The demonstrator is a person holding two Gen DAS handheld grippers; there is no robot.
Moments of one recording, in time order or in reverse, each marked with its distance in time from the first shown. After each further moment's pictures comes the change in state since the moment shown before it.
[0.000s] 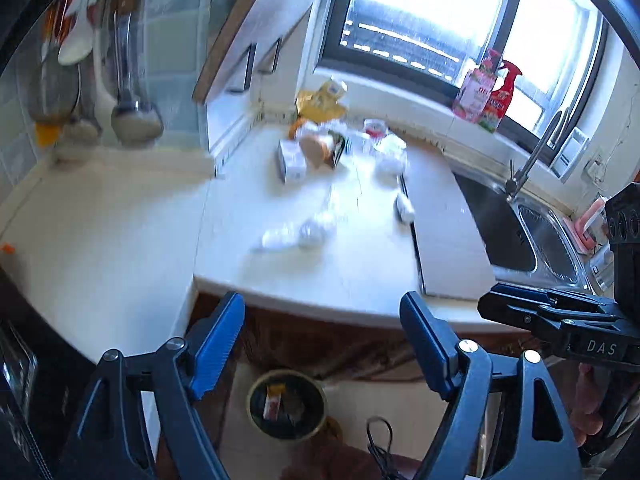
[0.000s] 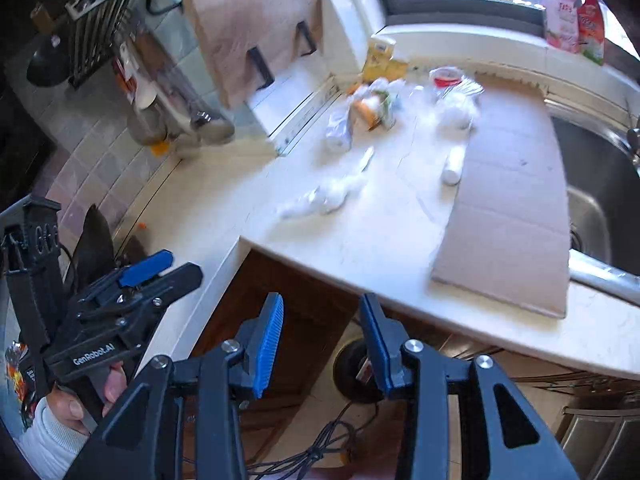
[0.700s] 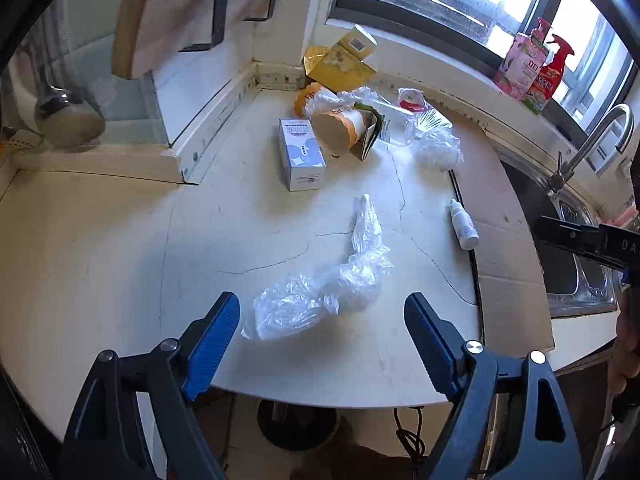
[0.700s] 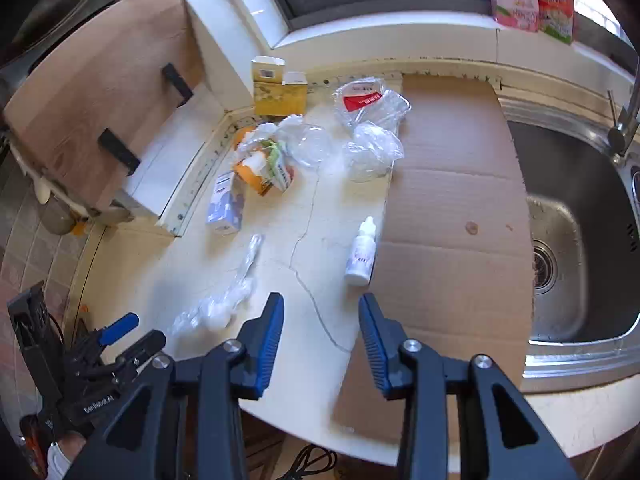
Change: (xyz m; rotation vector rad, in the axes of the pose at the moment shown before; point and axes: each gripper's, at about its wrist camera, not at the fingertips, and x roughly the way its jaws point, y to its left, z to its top) left arm 0.174 0.023 0.062 -0.002 0.185 0.023; right arm 0.080 -0.111 0.118 0.198 0.026 -0.124
